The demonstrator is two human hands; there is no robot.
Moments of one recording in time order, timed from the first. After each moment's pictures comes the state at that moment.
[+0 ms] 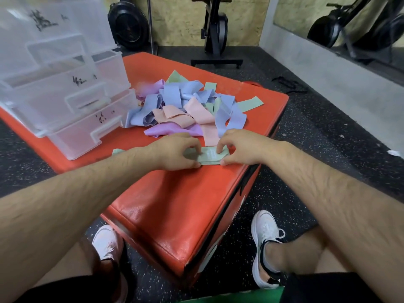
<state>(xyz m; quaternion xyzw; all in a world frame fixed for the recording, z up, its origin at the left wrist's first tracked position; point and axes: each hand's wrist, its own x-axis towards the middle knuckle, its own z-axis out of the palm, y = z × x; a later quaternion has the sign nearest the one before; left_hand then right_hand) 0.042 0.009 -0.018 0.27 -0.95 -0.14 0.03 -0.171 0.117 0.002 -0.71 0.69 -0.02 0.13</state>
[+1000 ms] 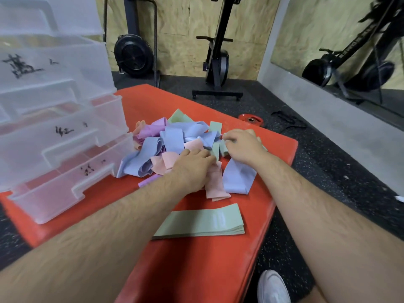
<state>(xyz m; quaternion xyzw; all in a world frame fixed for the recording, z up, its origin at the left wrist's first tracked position) -0.047 -0.080 -0.026 0.28 -0.95 0.04 0.11 -0.232 -0.043 0.010 -0.56 0.81 -0.19 0.04</state>
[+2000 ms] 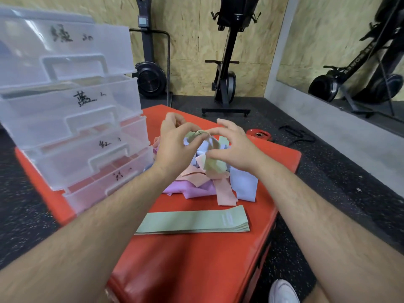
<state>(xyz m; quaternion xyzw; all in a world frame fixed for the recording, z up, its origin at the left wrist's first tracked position) 0.019 -0.060 0.064 0.31 -0.79 -0.16 0.52 -0.150 0.014 0.084 -0.66 0.63 -0.38 0.15</state>
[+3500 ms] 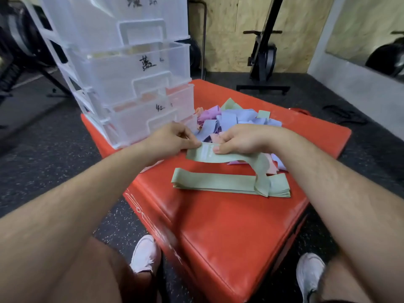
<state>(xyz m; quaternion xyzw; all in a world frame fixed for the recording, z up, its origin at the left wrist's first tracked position) 0.161 -0.035 0.054 0.46 -0.74 -0.42 0.25 -0.057 0.023 0.087 -0.72 0.64 -0.05 0.26</state>
